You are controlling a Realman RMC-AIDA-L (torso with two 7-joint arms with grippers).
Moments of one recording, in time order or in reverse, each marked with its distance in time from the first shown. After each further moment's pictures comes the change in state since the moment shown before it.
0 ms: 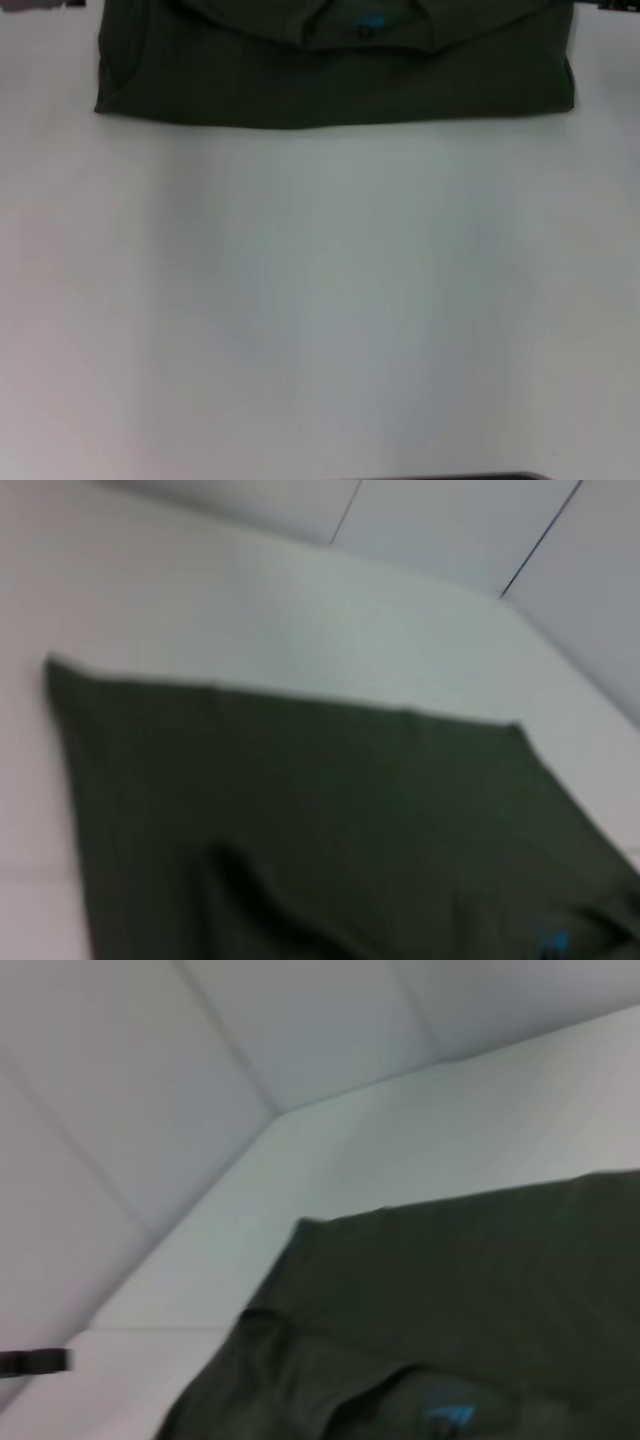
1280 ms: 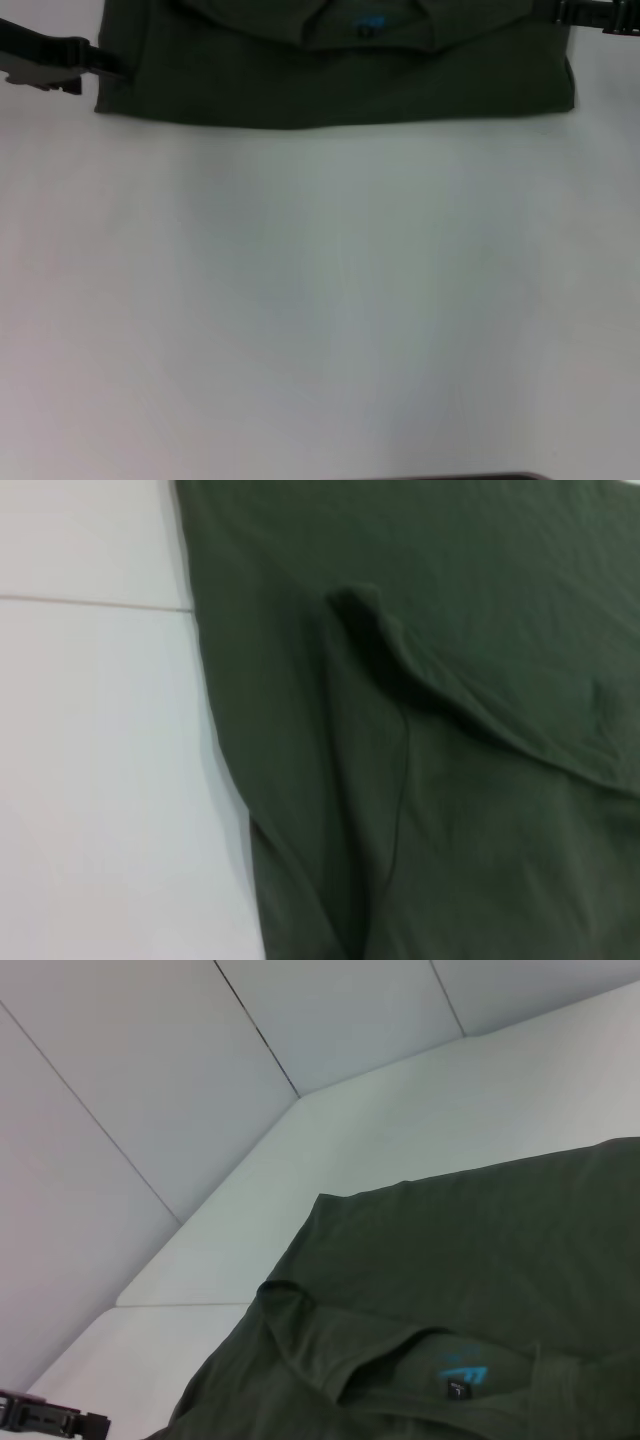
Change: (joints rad) left arm -0.163 0.073 0.008 -0.278 0.316 0.000 -0.180; right arm -0.021 0.016 0.045 0.005 -0.028 -0.044 -0.032
